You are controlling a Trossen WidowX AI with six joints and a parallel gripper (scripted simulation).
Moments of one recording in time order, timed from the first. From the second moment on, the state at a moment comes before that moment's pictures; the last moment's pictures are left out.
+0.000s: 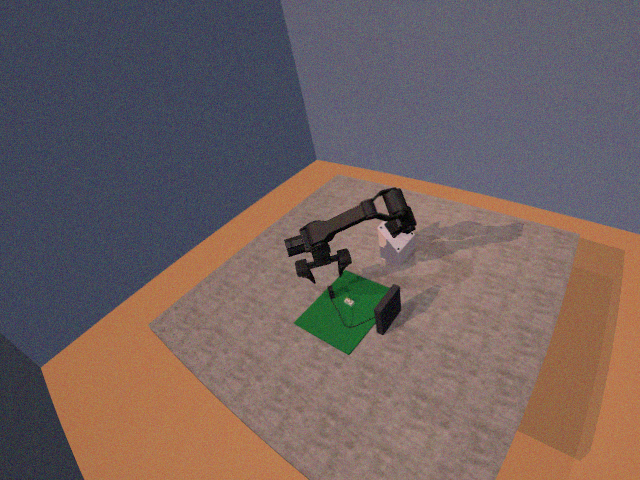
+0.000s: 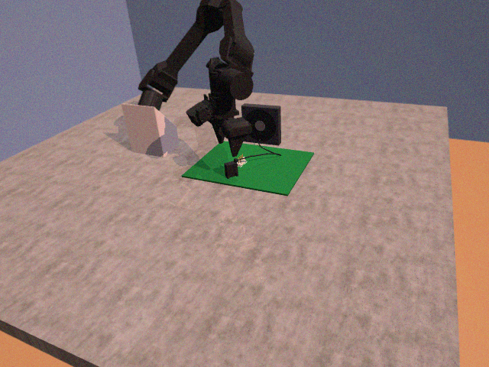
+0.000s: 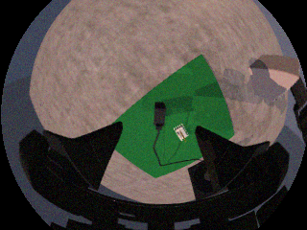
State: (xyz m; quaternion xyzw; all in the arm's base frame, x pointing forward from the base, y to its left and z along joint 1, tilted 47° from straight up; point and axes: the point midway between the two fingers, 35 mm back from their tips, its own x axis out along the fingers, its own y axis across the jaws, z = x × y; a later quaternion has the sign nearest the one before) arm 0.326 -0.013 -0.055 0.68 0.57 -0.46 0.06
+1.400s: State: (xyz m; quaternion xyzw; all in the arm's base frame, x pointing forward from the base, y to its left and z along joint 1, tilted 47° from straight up) arm 0.319 0.036 -0.102 0.68 0.57 -0.46 0.06
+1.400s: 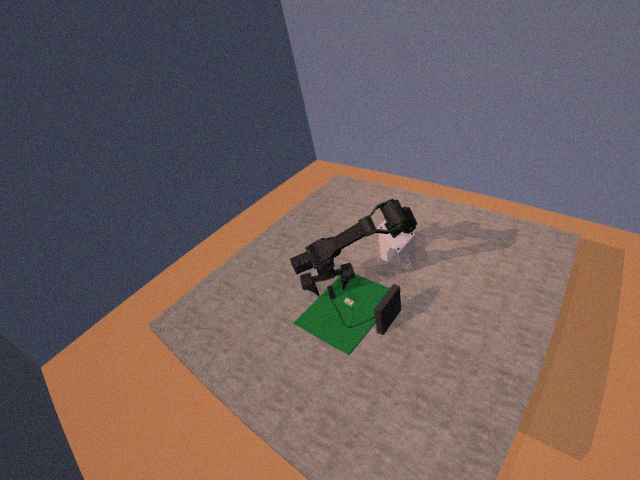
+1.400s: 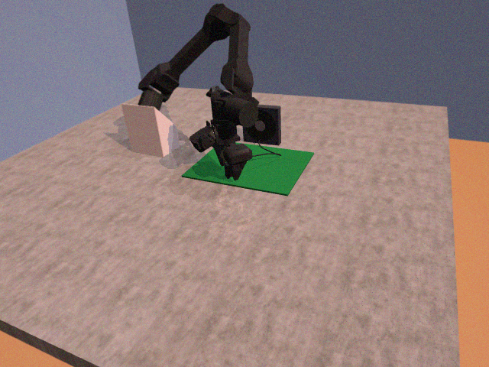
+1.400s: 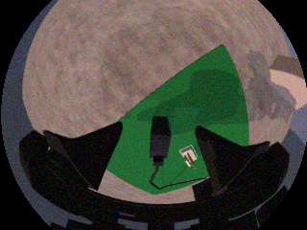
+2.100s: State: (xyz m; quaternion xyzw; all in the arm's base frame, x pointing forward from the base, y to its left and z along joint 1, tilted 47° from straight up) arm 0.319 0.036 -0.103 0.68 0.57 -0.46 0.06
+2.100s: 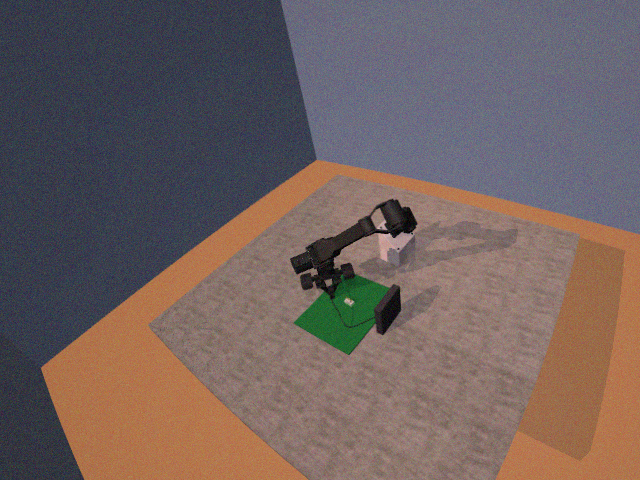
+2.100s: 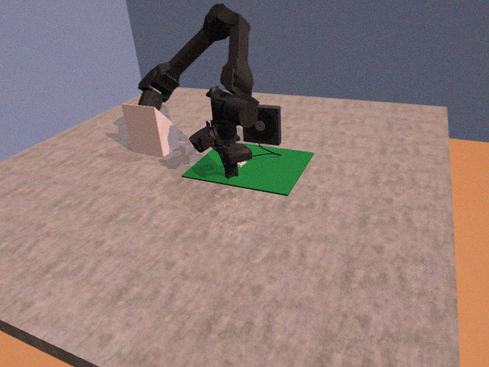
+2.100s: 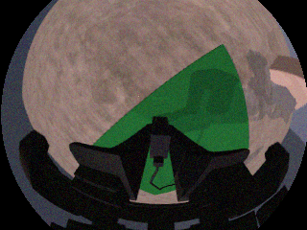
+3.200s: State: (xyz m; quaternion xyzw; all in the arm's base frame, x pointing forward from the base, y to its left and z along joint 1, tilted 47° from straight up) arm 0.310 0.052 -0.020 0.64 0.67 -0.29 0.24
